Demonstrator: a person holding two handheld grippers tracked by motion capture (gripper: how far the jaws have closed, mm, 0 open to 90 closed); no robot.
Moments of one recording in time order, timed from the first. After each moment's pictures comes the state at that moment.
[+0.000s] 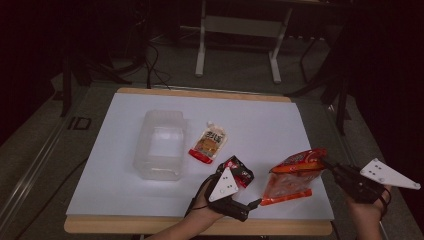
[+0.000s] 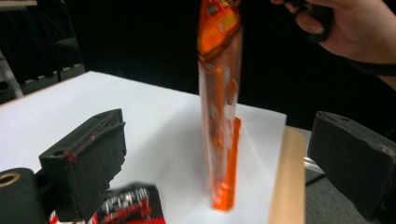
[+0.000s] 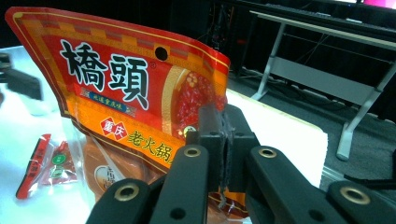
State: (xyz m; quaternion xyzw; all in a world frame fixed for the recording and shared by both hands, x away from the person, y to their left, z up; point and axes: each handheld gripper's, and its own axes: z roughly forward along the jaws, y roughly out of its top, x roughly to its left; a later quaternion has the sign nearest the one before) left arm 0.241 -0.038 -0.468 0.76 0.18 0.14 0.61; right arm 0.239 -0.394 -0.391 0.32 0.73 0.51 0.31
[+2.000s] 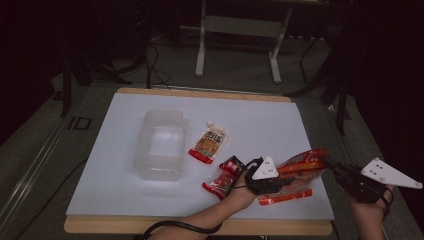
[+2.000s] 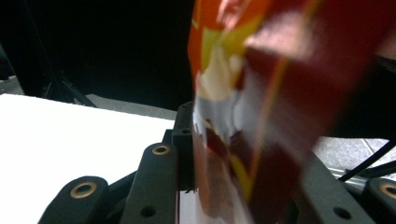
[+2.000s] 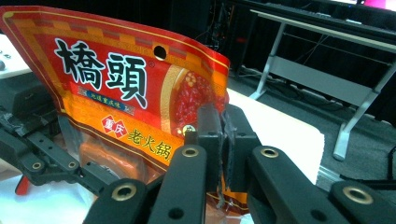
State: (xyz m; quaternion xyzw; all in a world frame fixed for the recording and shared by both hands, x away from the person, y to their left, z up) left arm 0.299 -0.134 -0.485 0.77 0.11 0.07 0.62; right arm 0.238 -0.393 -0.385 0.32 0.74 0.50 0.32
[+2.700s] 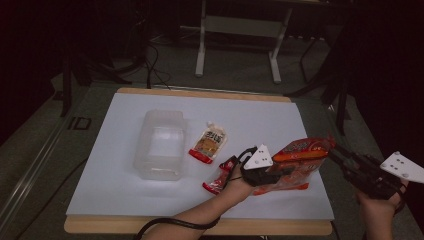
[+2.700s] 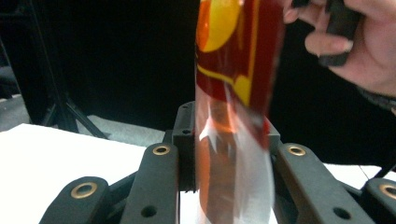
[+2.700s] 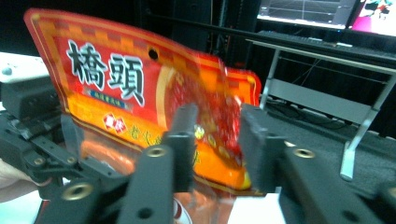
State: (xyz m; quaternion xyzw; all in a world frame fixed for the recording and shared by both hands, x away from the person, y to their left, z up) left arm 0.303 -0.108 -0.442 0.74 0.11 0.08 0.66; right arm 0.233 -0.394 -0.351 0.32 0.70 0.55 0.32
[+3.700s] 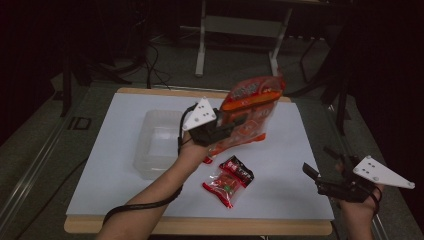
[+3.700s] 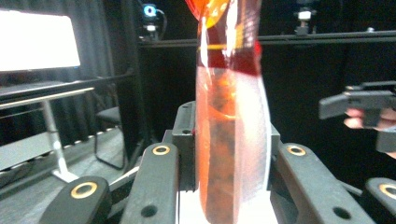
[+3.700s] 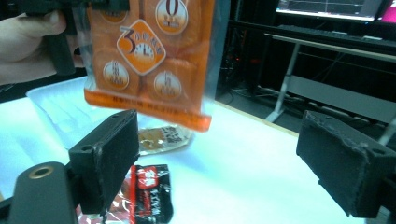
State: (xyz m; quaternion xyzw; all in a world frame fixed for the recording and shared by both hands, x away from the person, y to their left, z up) left arm 0.341 0.034 -0.358 0.67 0.17 0.21 0.69; right arm 0.233 -0.355 -0.374 0.31 0.71 0.56 0.29
